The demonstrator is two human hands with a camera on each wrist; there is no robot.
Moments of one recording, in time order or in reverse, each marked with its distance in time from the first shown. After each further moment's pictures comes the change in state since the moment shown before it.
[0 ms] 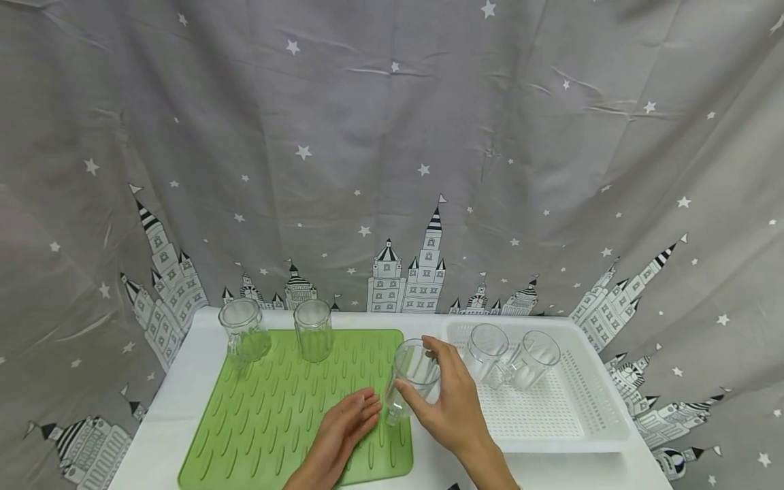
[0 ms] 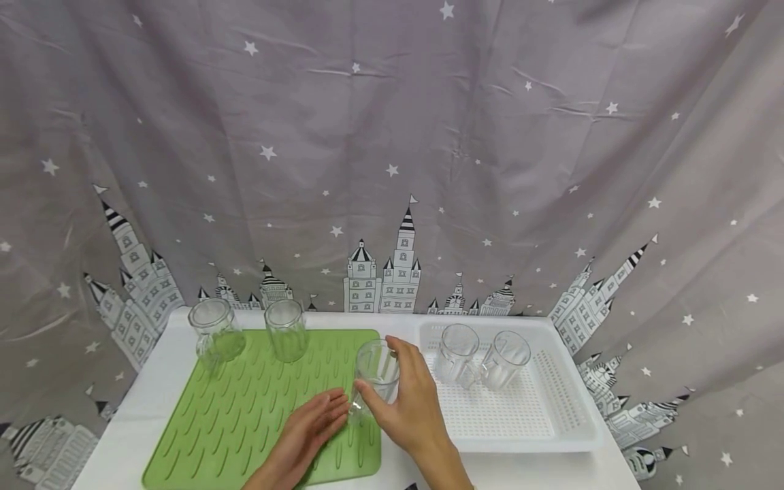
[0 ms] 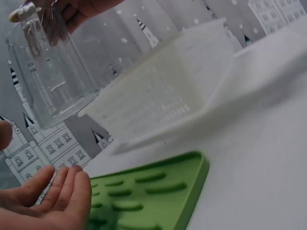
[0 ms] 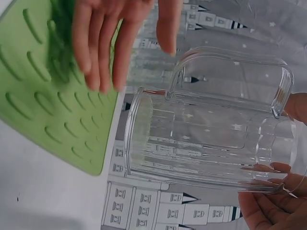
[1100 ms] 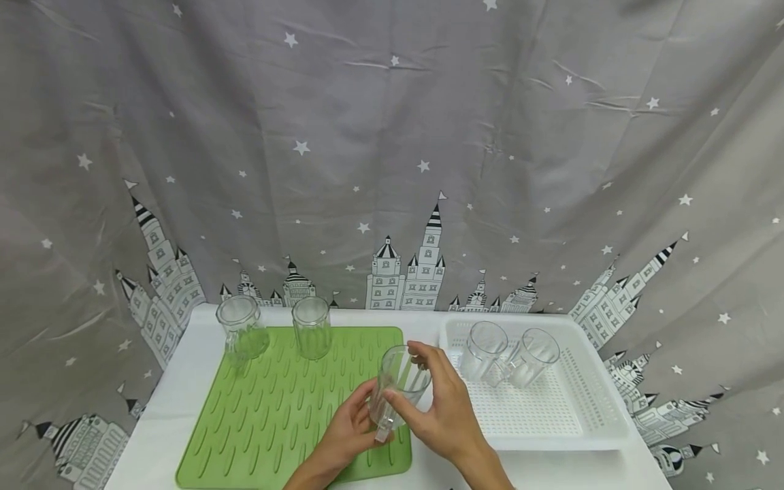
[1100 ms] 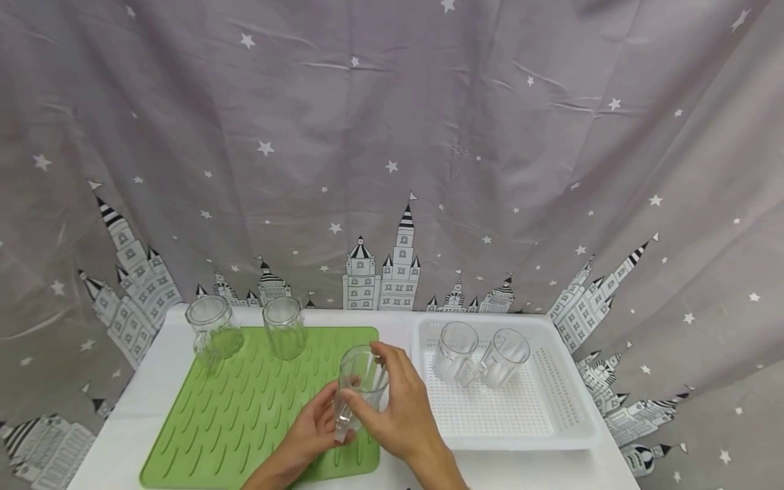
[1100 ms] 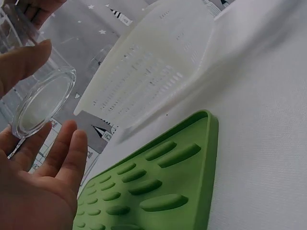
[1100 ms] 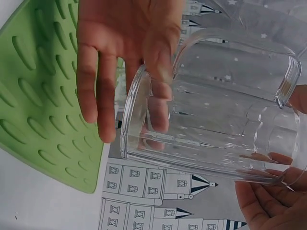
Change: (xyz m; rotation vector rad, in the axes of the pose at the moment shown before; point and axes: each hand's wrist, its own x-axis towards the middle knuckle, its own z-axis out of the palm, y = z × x) left_hand 0.008 -0.005 0.006 0.156 -0.286 0.272; right_hand -0.004 -0.013 0.000 0.082 -0.082 -0.026
